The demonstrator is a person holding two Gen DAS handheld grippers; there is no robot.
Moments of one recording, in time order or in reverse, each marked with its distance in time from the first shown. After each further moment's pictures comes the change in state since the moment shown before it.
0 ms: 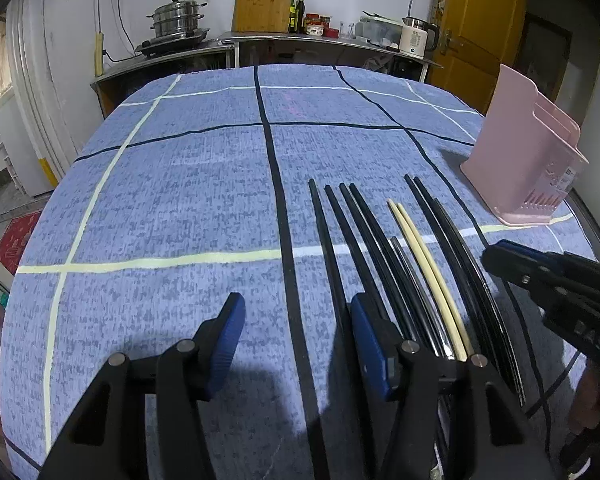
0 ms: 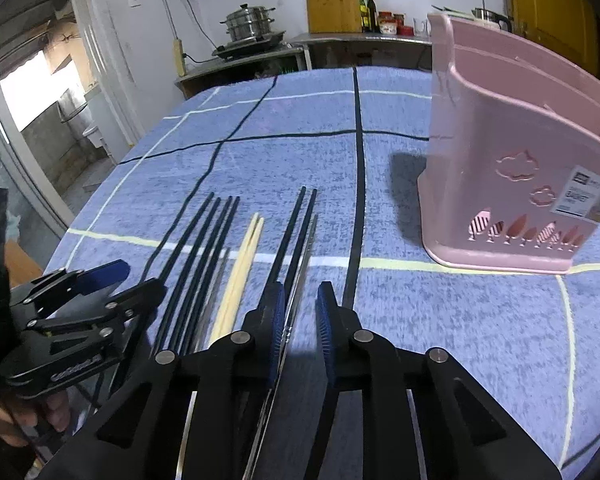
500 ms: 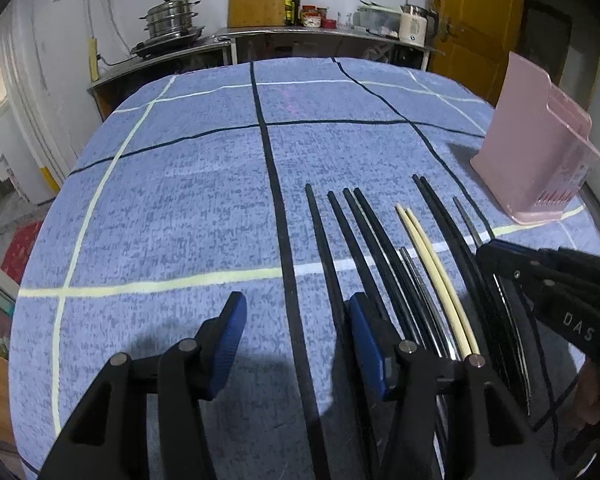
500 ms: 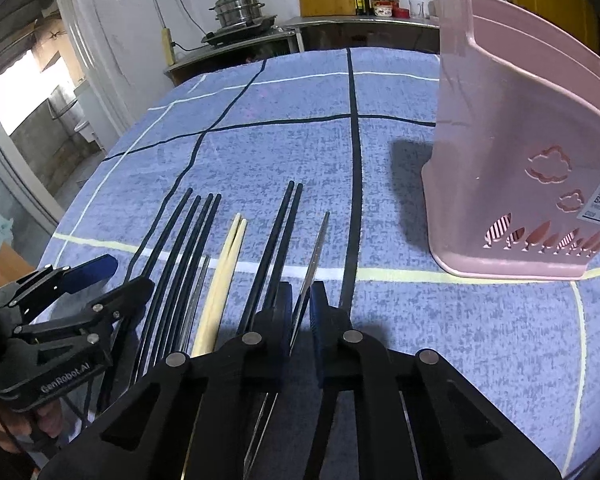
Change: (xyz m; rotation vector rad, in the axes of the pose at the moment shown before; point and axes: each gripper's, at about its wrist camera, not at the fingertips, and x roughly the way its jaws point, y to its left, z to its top) left arm 0.014 -0.006 0.017 0.055 0.035 0.039; right arm 0.021 -0.003 0.014 0.020 0.064 -0.016
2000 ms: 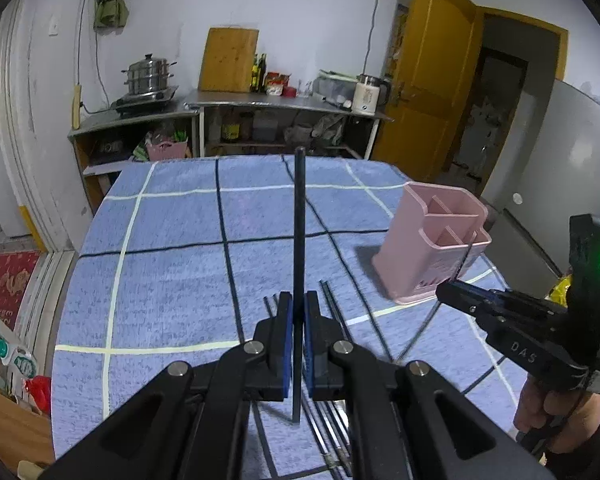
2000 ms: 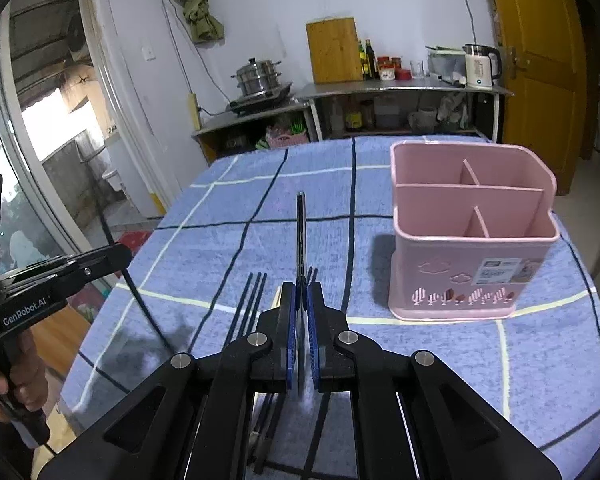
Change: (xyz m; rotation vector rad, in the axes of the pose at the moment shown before) left arm -0.136 0.001 0.046 -0.010 -0.217 -0.187; right arm -0.132 -0.007 0.007 0.004 -0.254 0.082
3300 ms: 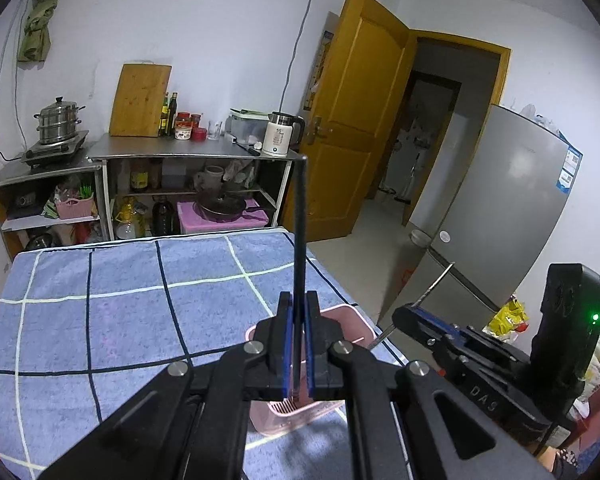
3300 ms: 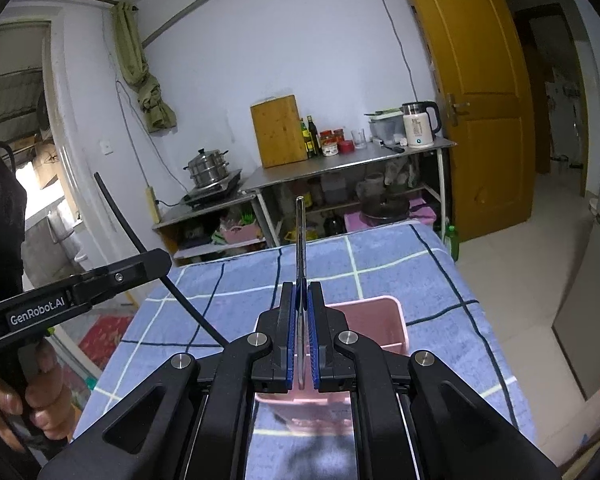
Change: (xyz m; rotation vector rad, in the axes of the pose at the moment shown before) left arm 0.054 -0.117 0.131 0.059 -0.097 -0.271; right arm -0.052 -0.105 0.098 0.119 -0.235 -0.107
